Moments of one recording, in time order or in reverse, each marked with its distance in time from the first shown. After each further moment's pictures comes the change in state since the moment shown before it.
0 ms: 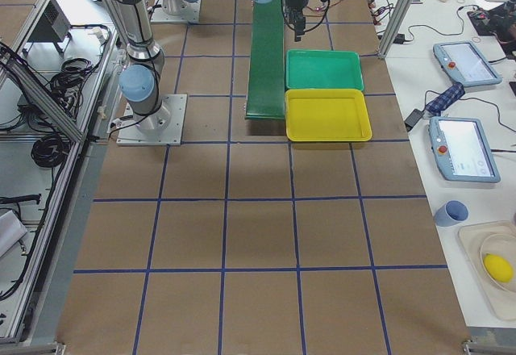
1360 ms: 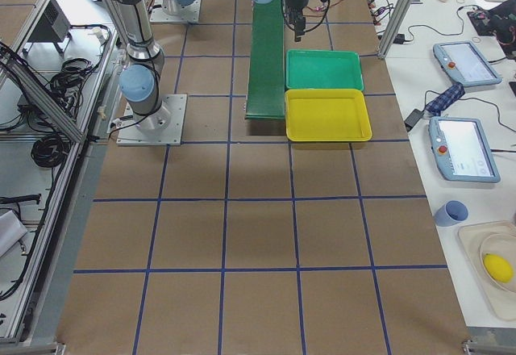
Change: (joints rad) left arm -0.331 0.055 0.213 -0.032 -0.237 -0.458; right arm -0.001 0.000 0.001 0.000 -0.002 -0.001
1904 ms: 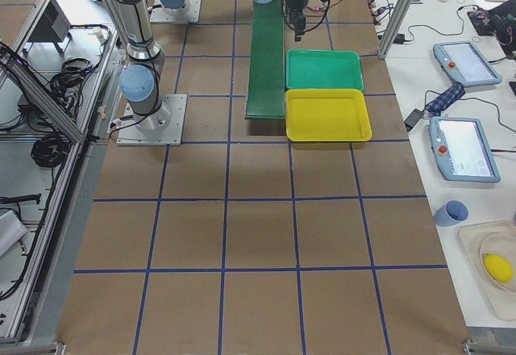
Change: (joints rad) left arm -0.290 -0.013 0.033 -0.062 -0.017 -0.425; right arm 0.001 0.000 -0.001 -0.001 0.000 0.000
